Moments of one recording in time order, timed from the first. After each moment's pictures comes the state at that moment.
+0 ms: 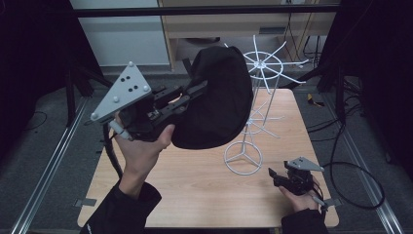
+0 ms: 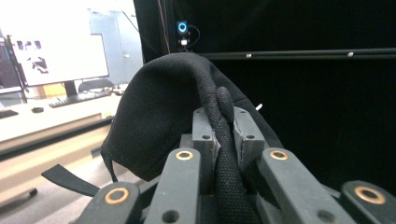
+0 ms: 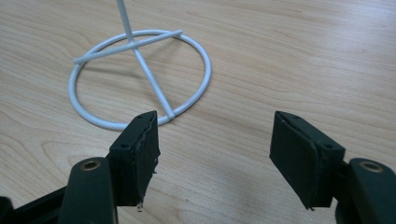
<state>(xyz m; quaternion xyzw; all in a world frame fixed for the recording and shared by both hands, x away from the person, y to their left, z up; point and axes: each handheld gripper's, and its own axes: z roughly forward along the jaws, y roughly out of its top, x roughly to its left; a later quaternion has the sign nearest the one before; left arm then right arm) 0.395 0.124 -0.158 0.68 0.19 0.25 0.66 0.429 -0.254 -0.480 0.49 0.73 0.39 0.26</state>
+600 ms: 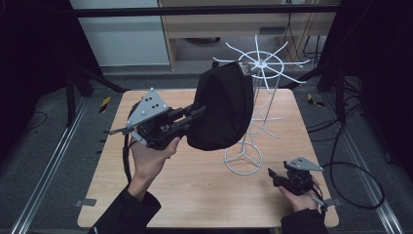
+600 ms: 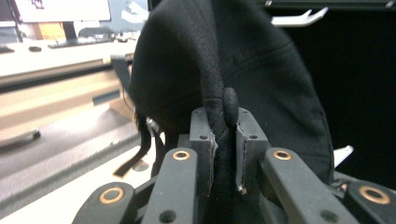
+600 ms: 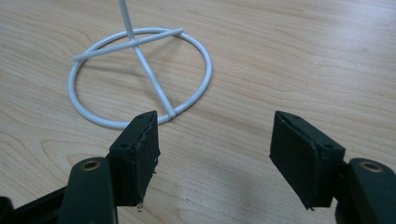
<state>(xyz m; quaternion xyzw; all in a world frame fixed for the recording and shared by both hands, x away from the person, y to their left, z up) 0.427 0.128 -0.228 0.72 0.25 0.22 0.61 0.429 -0.253 -0.481 0.49 0.74 0.39 0.26</state>
